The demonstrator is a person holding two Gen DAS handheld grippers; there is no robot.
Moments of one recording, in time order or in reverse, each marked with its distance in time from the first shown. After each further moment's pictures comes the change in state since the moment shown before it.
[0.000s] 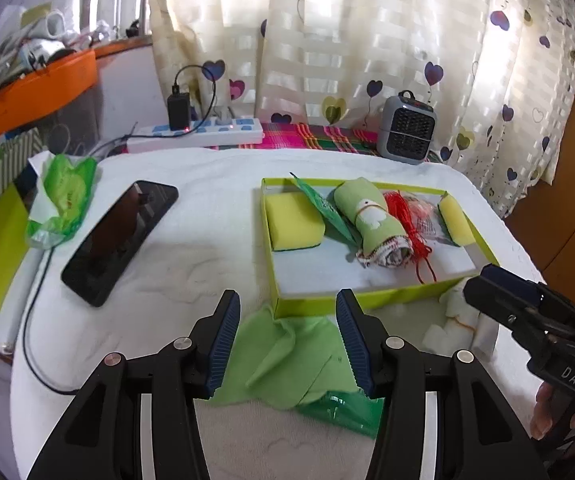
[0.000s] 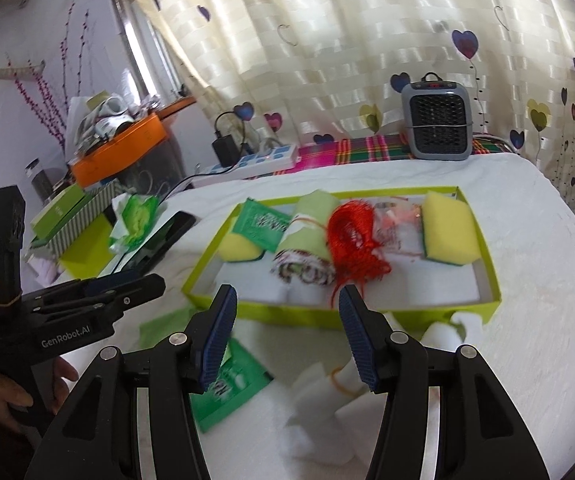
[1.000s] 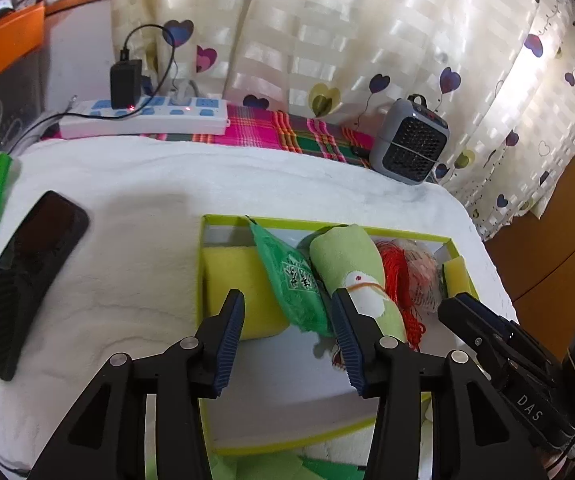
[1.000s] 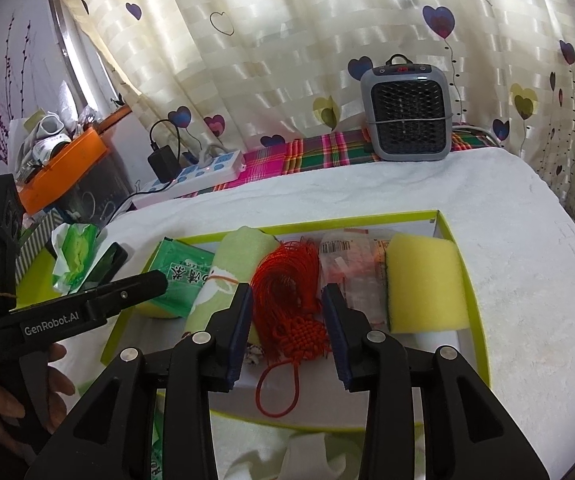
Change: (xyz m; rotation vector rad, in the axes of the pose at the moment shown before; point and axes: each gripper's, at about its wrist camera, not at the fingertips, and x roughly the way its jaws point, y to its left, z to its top) left arm 0.099 -0.007 0.072 -0.130 0.105 -0.155; right arm 0.059 -0.051 0.046 0.088 0.025 -0.113
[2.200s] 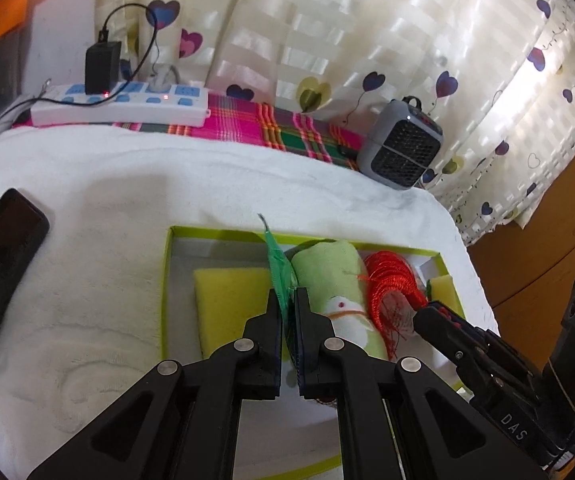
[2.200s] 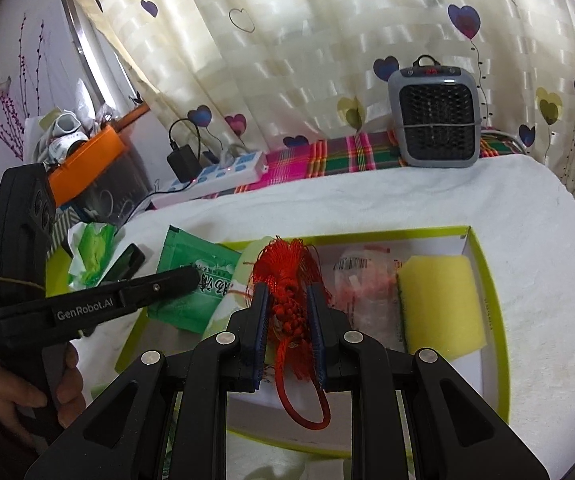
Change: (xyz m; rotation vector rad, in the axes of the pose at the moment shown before) left arm 0.029 0.000 0.017 -0.046 0.049 -0.089; right arm 0.014 0.003 0.011 -0.021 0.017 0.078
